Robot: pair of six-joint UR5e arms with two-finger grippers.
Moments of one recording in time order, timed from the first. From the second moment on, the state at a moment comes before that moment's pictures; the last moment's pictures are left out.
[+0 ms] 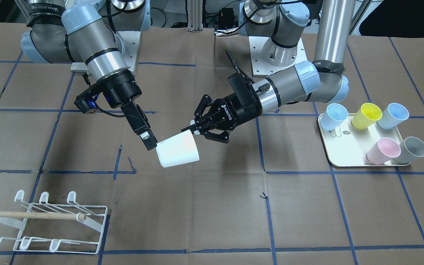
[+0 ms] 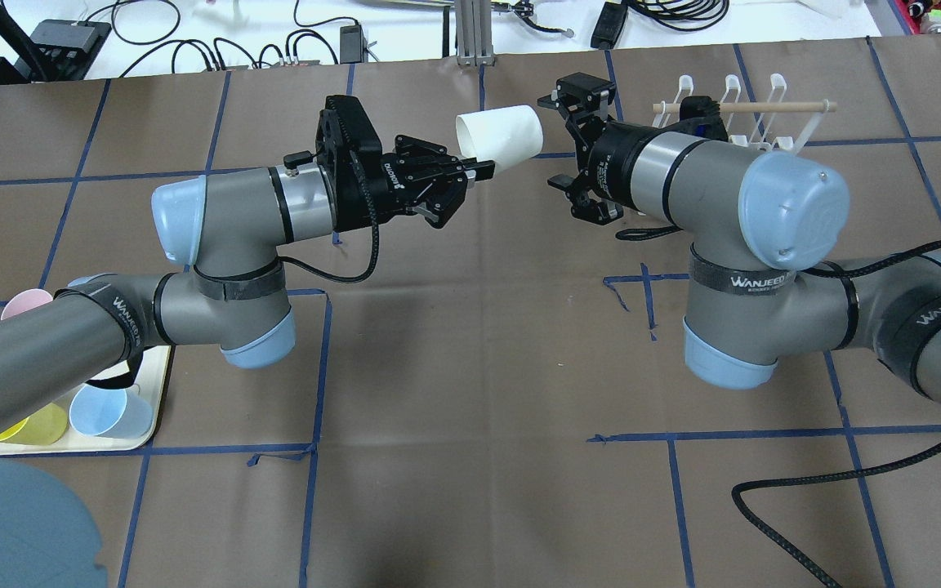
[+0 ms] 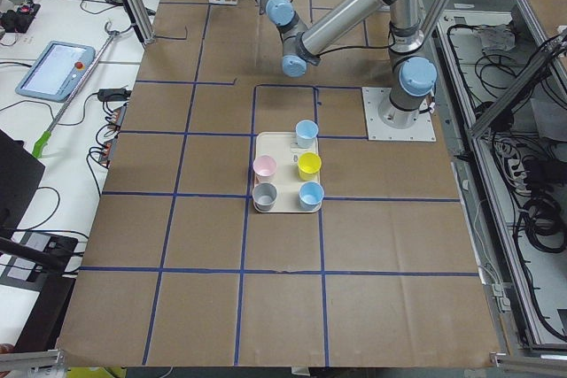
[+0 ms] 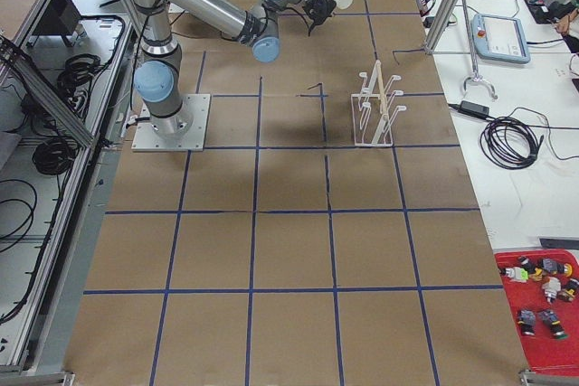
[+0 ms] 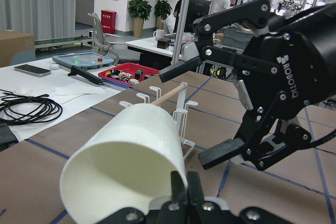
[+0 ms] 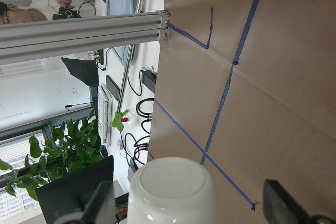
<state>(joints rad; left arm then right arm) -1.59 -1.95 -2.06 0.24 0.46 0.42 1.64 -1.43 2.12 -3.20 -1.12 1.47</state>
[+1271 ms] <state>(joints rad) -1.60 -1.95 -2.06 0.24 0.46 0.41 1.71 -1.36 2.05 -3.18 -1.12 1.47</state>
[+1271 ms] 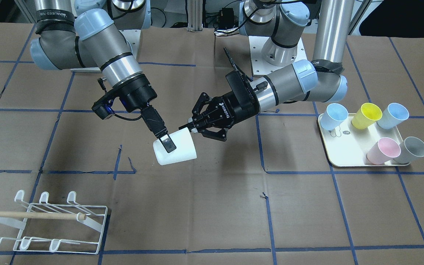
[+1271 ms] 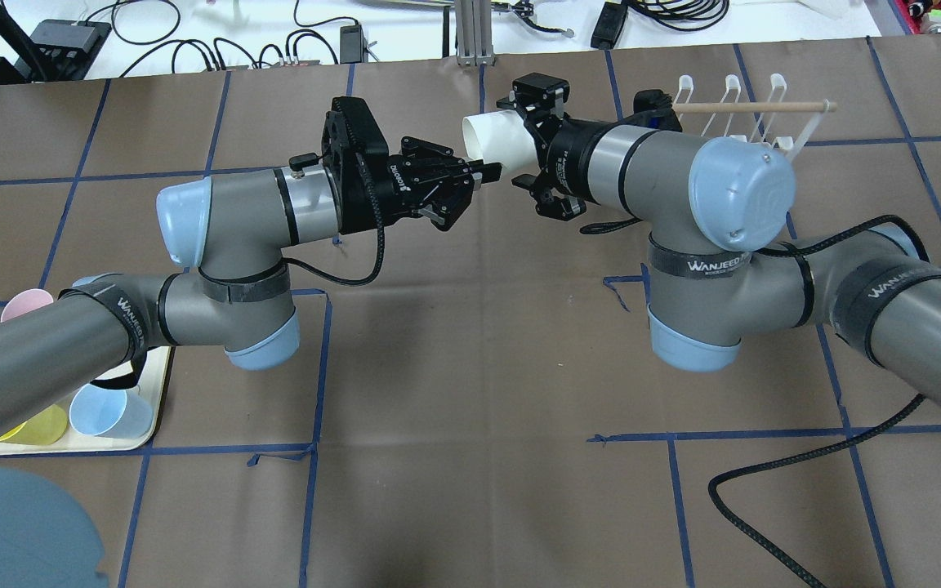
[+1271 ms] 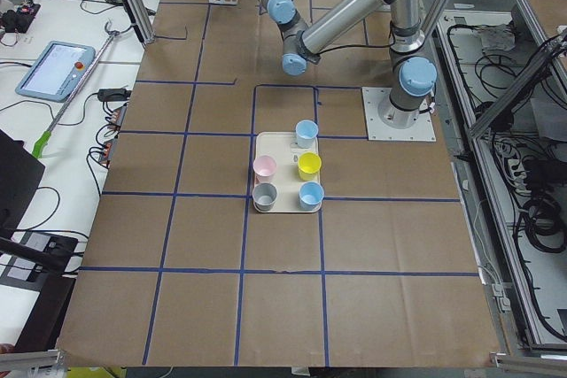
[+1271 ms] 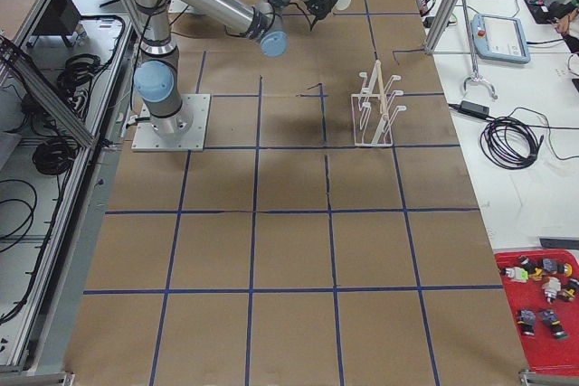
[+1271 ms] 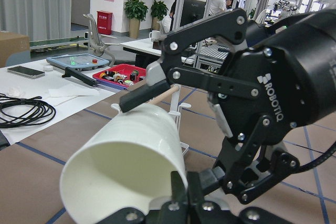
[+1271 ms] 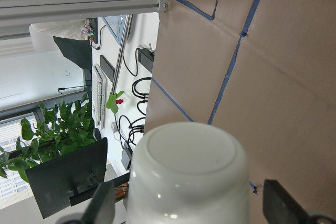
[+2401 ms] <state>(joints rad) -1.60 -1.94 -2.06 0.24 0.46 0.39 1.71 -1.34 2.03 -3.18 -1.11 1.47</state>
